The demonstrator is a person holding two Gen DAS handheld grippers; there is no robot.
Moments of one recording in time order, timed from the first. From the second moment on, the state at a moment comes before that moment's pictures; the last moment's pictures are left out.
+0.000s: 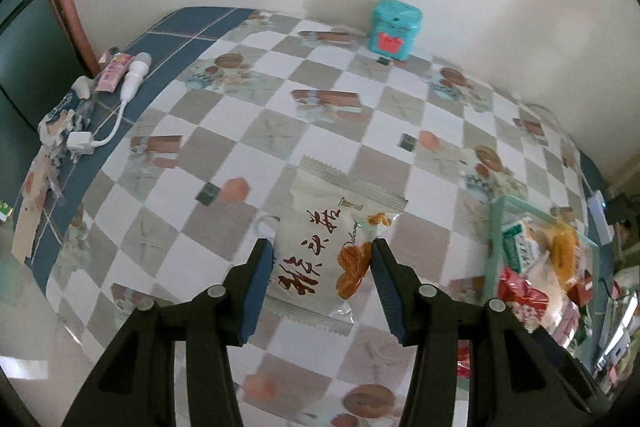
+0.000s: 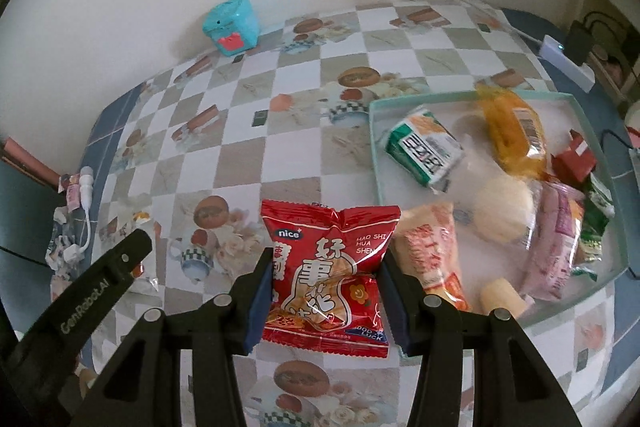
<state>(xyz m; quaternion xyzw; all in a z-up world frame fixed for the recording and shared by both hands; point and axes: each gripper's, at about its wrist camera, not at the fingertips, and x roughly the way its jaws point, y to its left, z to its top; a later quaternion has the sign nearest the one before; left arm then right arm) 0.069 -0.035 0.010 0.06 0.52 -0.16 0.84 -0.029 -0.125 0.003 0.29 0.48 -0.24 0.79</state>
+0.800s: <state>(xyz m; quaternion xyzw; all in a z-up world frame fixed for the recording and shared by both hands) 0.007 -0.157 0.028 0.16 0.46 -0.28 0.83 -0.110 -0.244 0.003 0.38 0.44 -0.35 0.73</state>
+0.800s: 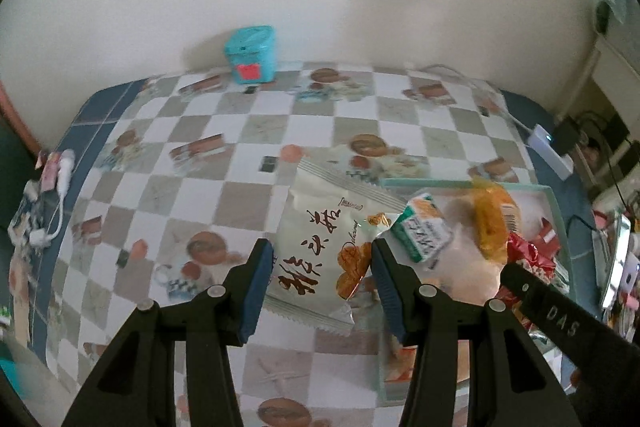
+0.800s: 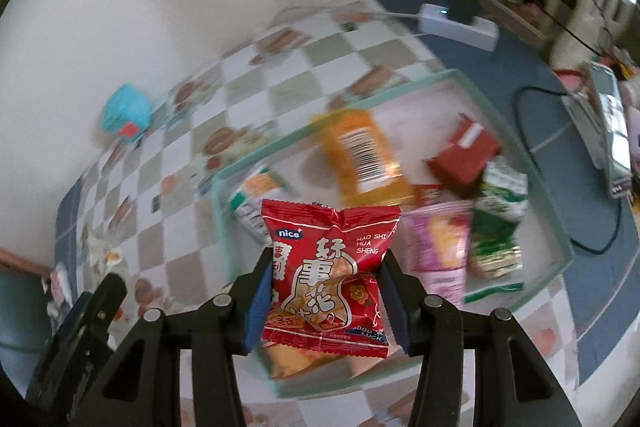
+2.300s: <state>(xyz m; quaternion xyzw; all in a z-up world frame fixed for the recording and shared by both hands) -0.023 -0.238 -0.032 0.20 0.51 -0.37 0.75 -0.142 -0.296 -0.019 0.42 0.43 -0.39 0.70</state>
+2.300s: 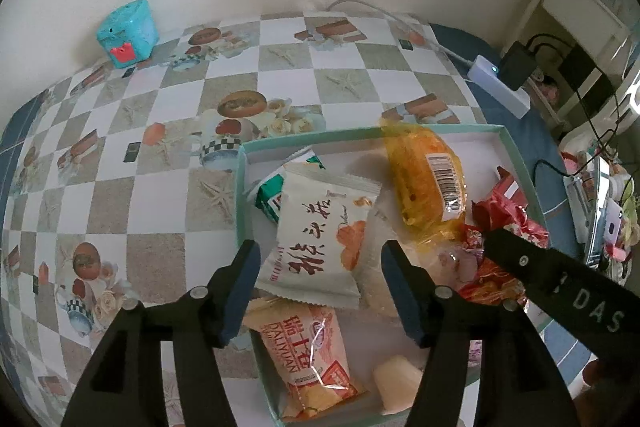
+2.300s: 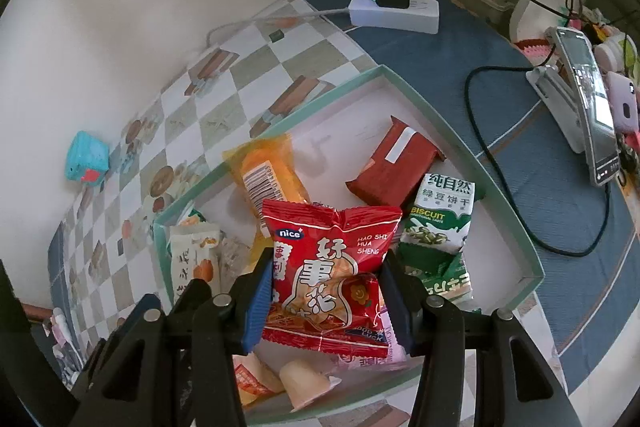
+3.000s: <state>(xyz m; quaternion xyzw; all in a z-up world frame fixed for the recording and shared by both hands) 0.034 -0.171 -0.034 0.16 0.57 -0.22 0.78 -0.133 -0.290 -0.027 0.42 0.45 -0.38 0.69</state>
